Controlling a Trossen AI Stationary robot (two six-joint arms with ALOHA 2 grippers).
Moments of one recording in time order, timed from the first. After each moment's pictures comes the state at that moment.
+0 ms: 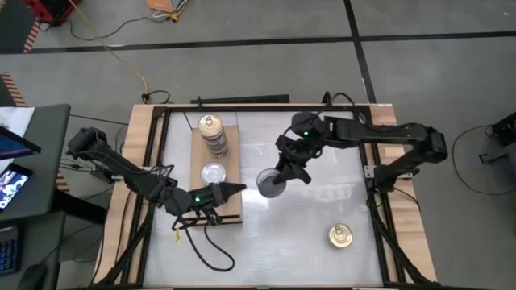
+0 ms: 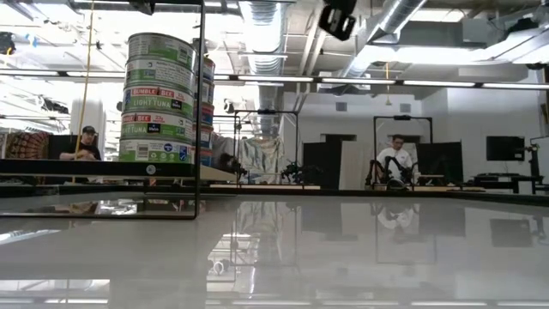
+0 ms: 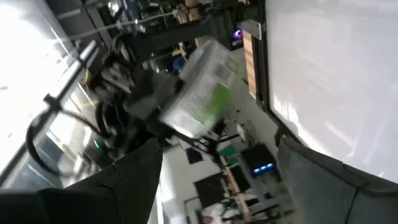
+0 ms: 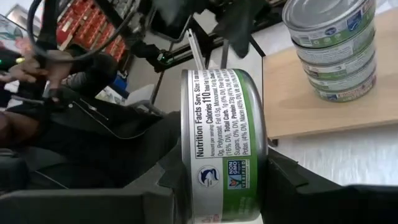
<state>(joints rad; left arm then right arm) -0.53 1.28 0.93 0.23 -0.88 1.72 -0.12 1.43 1.31 -0.41 -0.66 0.35</state>
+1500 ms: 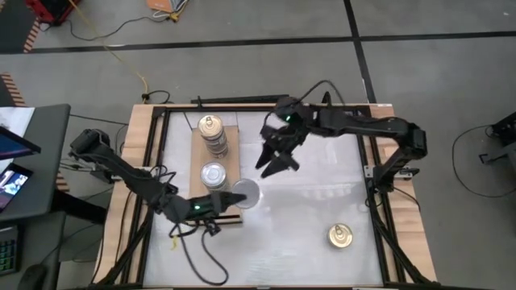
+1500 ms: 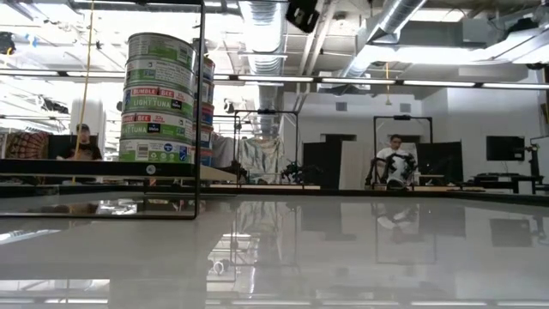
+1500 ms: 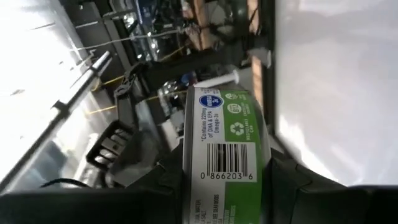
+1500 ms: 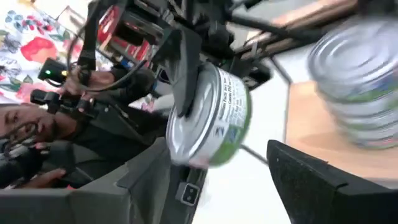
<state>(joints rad) -0.57 1.35 0.94 0.35 -0.85 1.71 -0.17 1.65 1.56 -0.42 -0.86 0.32</state>
